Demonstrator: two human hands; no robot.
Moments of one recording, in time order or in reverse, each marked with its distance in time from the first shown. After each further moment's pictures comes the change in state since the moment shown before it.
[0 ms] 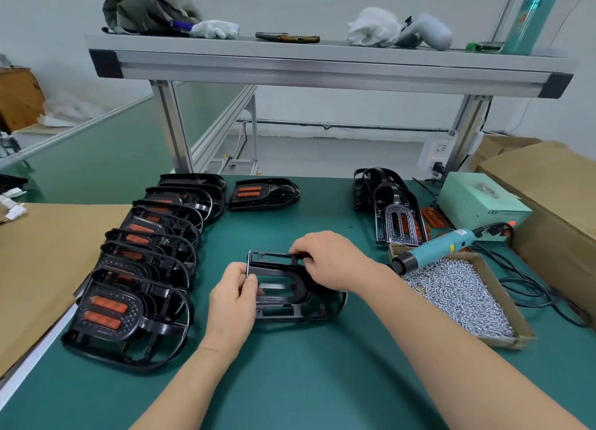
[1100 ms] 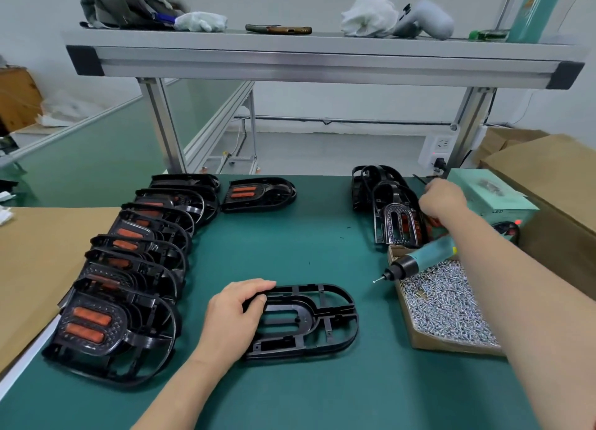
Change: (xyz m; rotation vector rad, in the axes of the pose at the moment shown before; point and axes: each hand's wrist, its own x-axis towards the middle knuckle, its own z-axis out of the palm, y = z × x) left_hand 0.000 -0.002 0.000 0.212 -0.177 0.166; right_hand 0.015 0.217 -0.068 0.052 0.296 0.878
